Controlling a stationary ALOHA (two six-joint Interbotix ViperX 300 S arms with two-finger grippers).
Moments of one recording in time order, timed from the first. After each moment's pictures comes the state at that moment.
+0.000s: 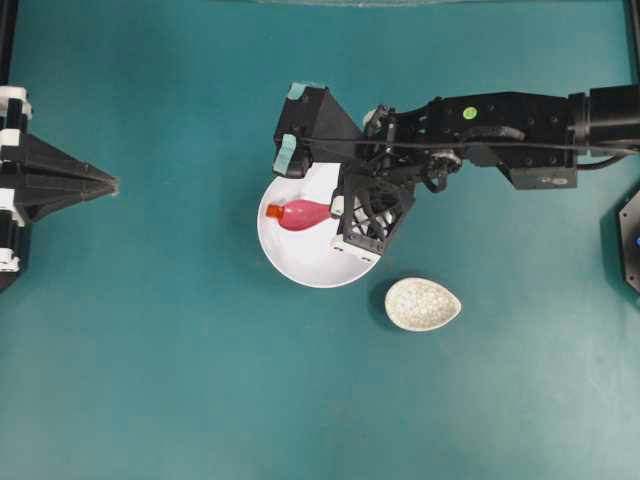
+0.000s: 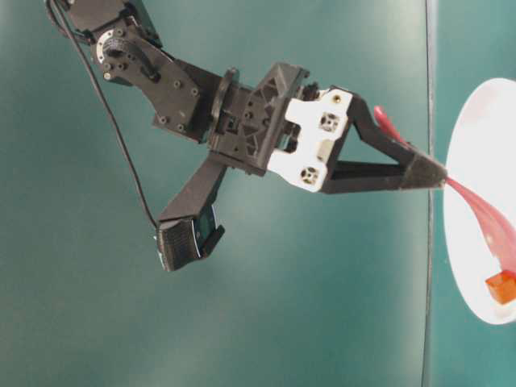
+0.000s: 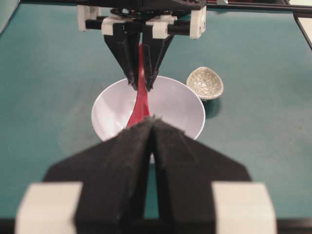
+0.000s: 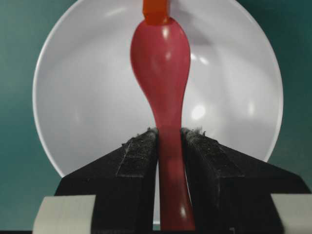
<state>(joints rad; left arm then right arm) 0.03 -1.03 1.16 0.01 0.06 -0.02 -0.11 0.12 0.28 0.11 0.71 0.14</state>
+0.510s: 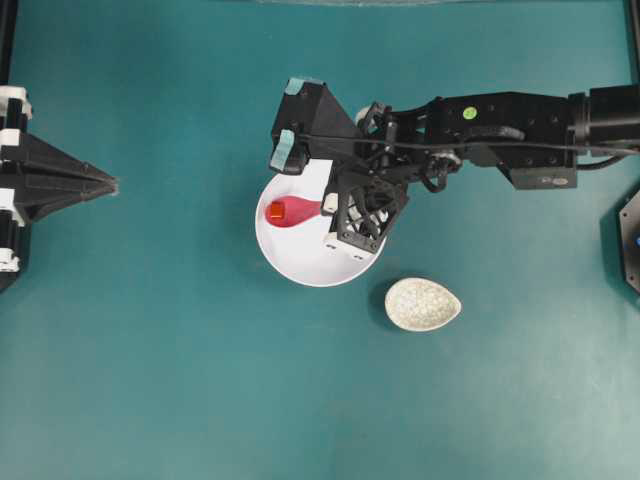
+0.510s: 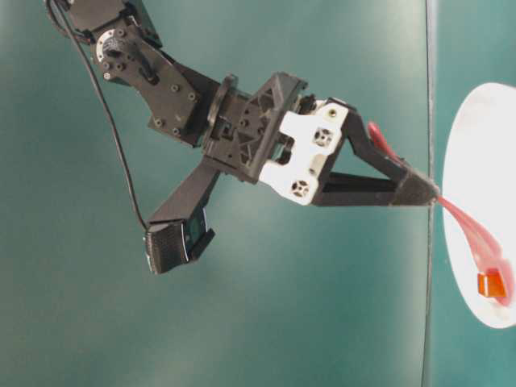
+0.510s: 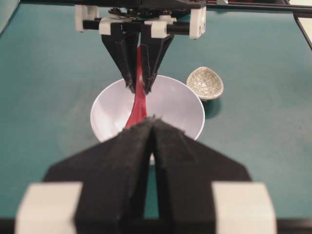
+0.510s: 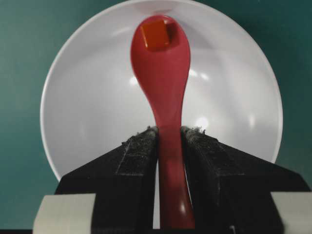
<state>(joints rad) 0.03 -1.03 1.16 0.01 0.06 -0.02 -0.11 0.12 0.28 0.11 0.66 0.14</state>
